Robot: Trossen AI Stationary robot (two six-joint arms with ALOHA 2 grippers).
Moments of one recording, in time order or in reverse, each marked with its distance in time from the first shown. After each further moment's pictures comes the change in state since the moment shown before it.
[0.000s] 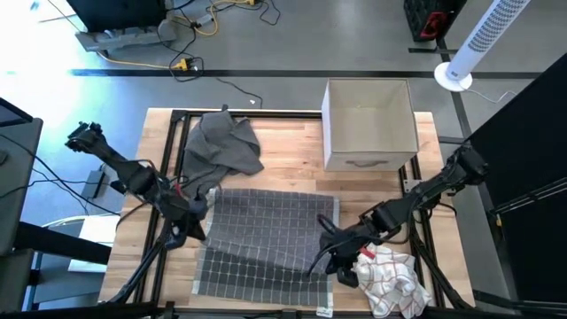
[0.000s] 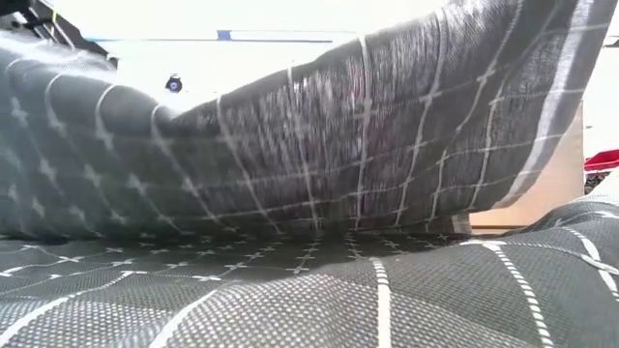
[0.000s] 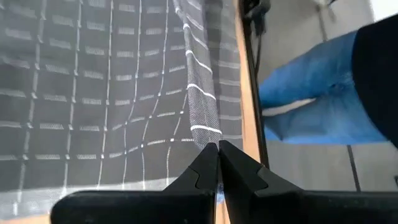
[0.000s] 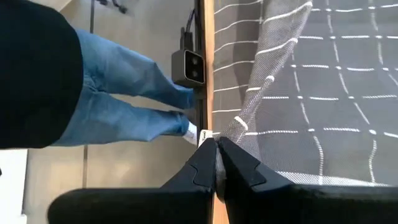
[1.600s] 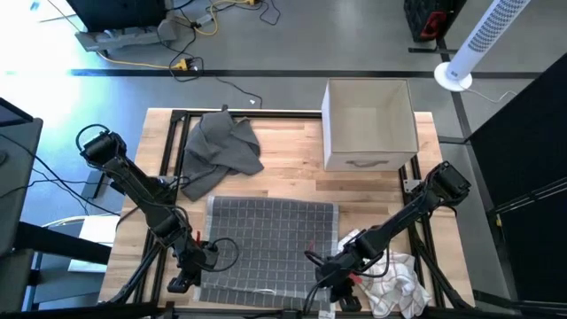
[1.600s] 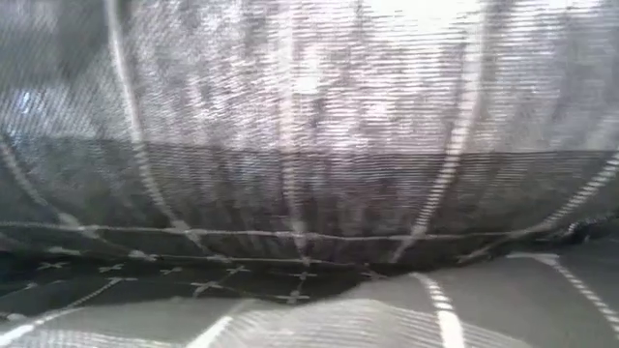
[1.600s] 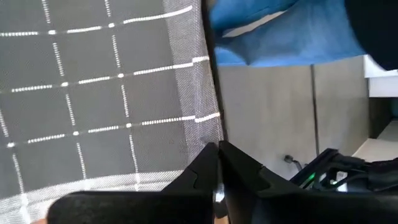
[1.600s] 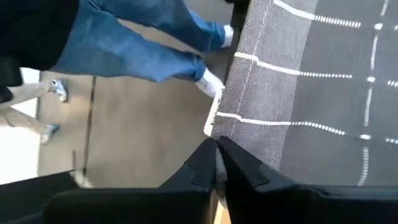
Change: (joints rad) left arm -0.216 0.481 0.000 0.398 0.216 -0.105; right arm 0.090 0.258 0.000 0.148 -0.207 -0.106
